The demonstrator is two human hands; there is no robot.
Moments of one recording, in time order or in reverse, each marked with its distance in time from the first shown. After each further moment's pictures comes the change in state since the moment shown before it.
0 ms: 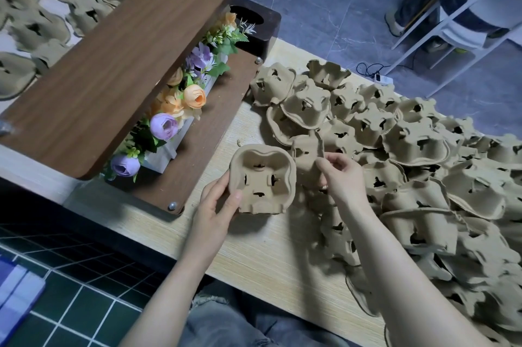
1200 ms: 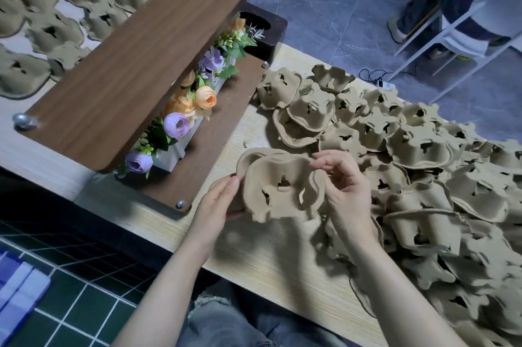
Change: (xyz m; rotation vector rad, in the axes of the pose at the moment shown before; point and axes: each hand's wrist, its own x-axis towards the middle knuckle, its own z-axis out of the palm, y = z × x) left_hand 0.001 0.021 -0.004 -0.201 0.002 -0.157; right_hand -0.051 -0.009 0.001 0.223 -0.131 -0.538
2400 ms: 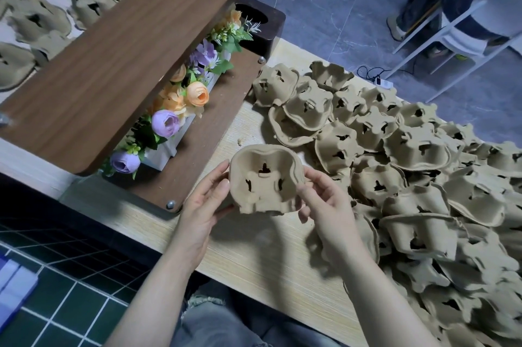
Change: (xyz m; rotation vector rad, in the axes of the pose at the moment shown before) left_hand -0.003 0.003 0.000 -0.157 0.006 0.053; right_hand -0.016 -0.013 0.011 0.161 -0.077 0.522
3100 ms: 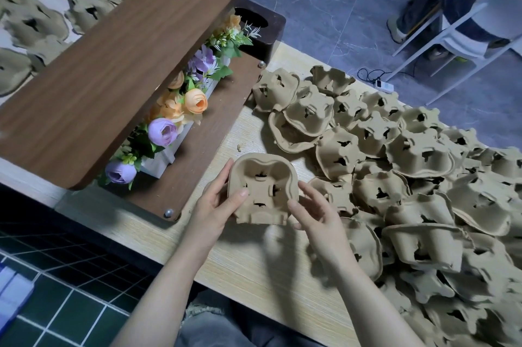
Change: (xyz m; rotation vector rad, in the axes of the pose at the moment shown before) left_hand 0.019 -0.005 0.003 0.176 -0.063 -0.018; right_hand 0.011 0.032 -0.008 -0.180 0.016 0.080
